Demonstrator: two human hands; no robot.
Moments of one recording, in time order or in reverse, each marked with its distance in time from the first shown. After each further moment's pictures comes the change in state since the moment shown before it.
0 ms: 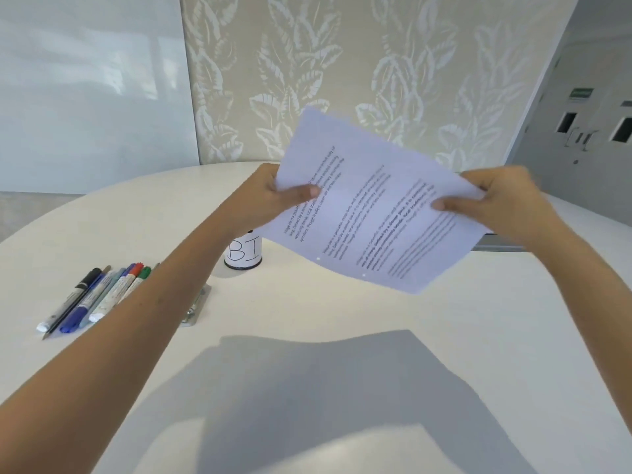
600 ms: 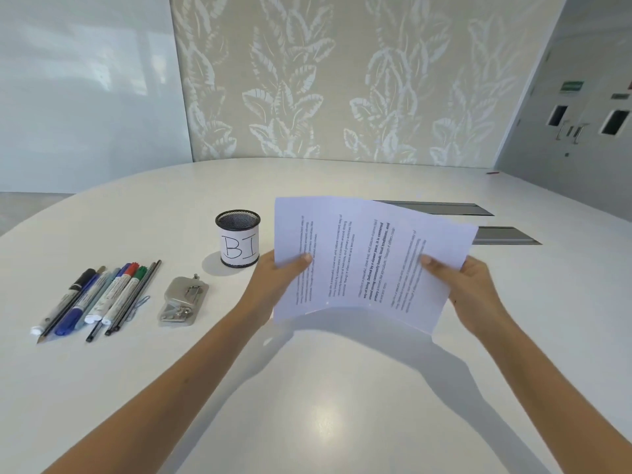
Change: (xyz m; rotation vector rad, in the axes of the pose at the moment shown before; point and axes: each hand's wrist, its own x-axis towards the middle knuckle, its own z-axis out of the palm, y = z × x) left_hand -0.055 -0.097 0.074 -0.474 0.211 -0.310; right_hand -0.083 0.040 0.099 1.006 0.102 0.465
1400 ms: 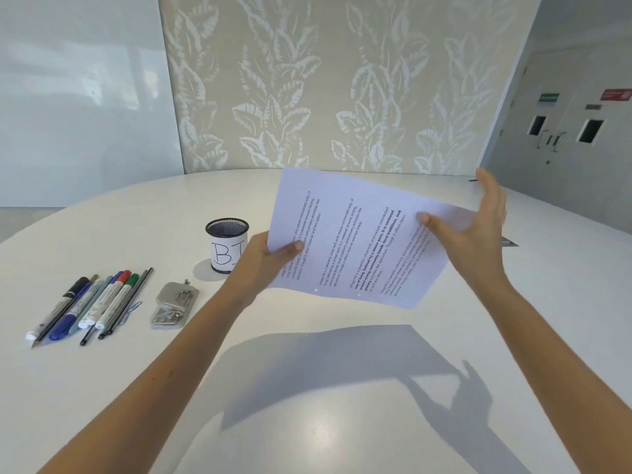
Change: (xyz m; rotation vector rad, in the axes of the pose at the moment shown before) left_hand -0.007 0.047 0.011 0.160 -0.119 0.182; right_hand 0.002 -0.075 -0.005 -0.652 0.312 -0.493
